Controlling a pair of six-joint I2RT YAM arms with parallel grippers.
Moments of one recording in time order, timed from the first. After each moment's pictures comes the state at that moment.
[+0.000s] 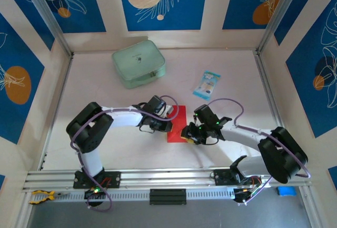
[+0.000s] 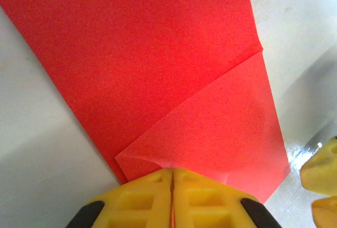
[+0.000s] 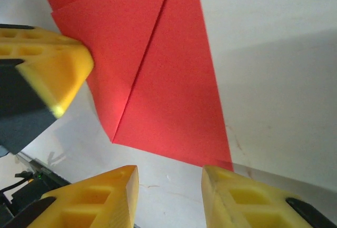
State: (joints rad) left arm -0.77 1.80 0.93 -0.18 0.40 -0.49; right arm 0.63 1.31 0.52 -0.29 -0.44 1.03
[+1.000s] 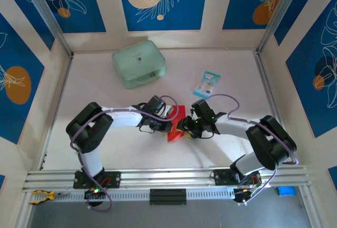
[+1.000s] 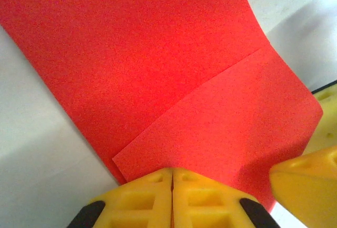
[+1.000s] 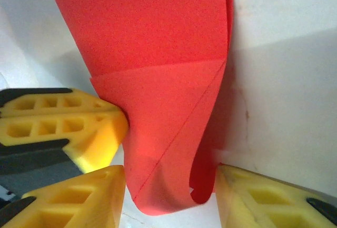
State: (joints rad) left arm -0.77 1.80 0.92 -0.17 0.41 -0.49; right arm 0.58 1.46 0.58 -0.14 -0.45 1.02
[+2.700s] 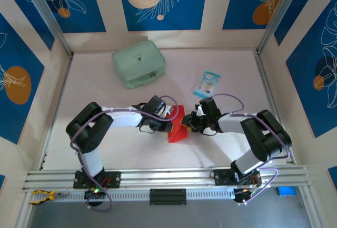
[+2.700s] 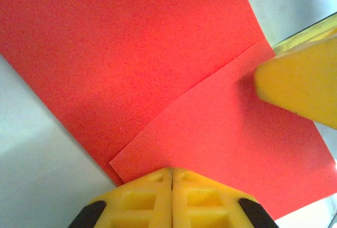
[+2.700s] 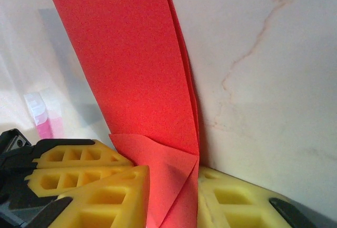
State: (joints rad) left arm -0.77 1.80 0.92 -0.17 0.42 -0.50; right arm 0.45 1.55 0.52 0.11 -0.55 0.99
